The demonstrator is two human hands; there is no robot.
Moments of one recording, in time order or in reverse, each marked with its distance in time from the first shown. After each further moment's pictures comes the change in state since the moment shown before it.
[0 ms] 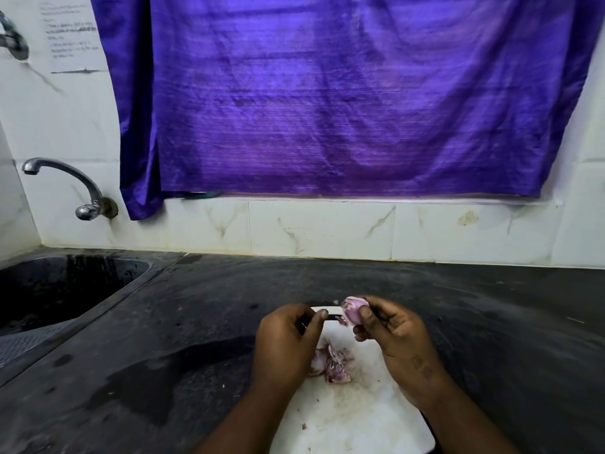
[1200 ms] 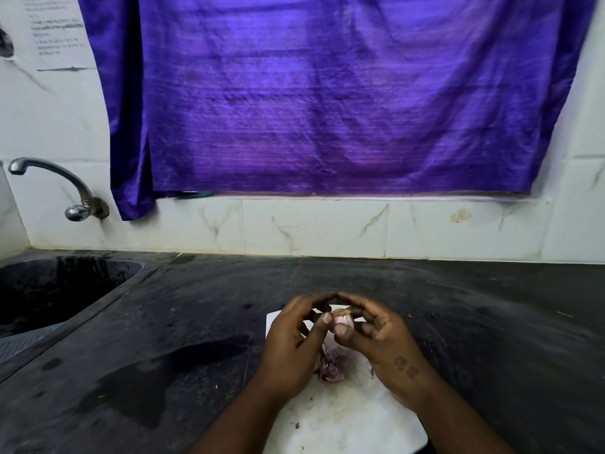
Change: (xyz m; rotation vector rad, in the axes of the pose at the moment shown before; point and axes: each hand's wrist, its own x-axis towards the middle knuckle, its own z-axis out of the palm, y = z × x) left_hand -0.006 0.012 0.000 -0.255 -0.214 0.131; right_hand -0.005 -0.004 0.001 0.022 -0.157 0.144
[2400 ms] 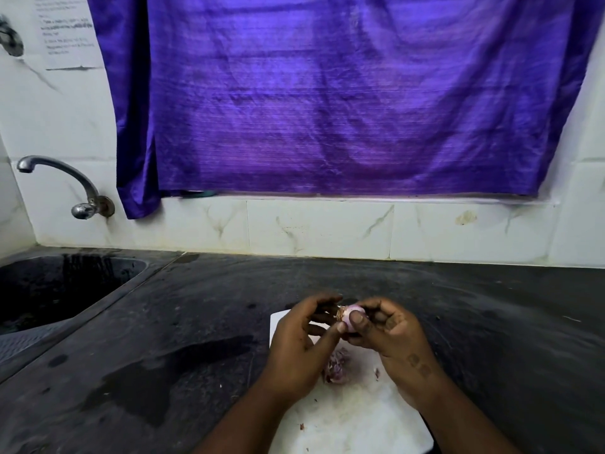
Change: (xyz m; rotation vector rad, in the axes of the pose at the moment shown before) left_hand -0.002 -0.001 0.003 -0.173 -0.036 -0.086; right_hand 0.004 -0.001 0.001 0.094 0.155 -0.042
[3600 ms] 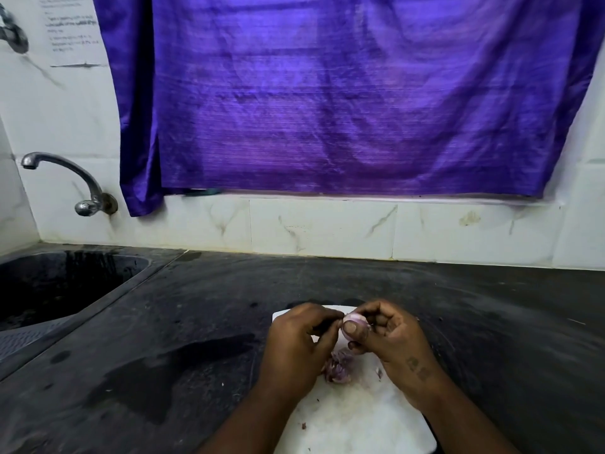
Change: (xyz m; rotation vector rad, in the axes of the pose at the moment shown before) left_hand 0.002 -0.005 -0.004 0.385 0.129 0.282; right_hand 0.000 0.001 -0.002 -0.145 -0.045 -0.019
